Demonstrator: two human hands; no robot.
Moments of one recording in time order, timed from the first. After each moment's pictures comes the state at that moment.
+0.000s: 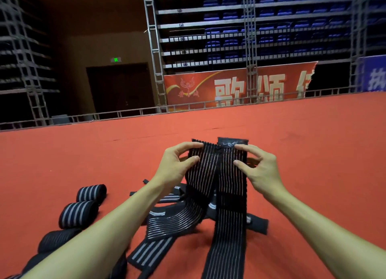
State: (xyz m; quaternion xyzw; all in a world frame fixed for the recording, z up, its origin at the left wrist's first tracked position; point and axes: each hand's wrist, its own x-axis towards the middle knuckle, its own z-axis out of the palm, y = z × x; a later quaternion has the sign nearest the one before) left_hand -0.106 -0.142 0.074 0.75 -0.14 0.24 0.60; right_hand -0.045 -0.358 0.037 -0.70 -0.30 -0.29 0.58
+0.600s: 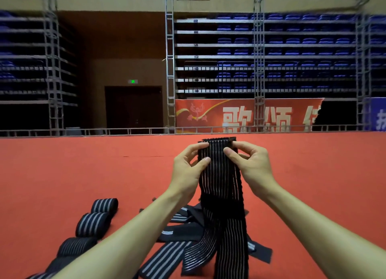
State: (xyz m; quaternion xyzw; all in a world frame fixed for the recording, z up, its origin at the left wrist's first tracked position) left_hand -0.149 -0.167 0.119 0.61 -0.17 0.34 0.70; right_hand -0.109 -0.322 0.137 -0.59 -0.36 -0.21 0.69
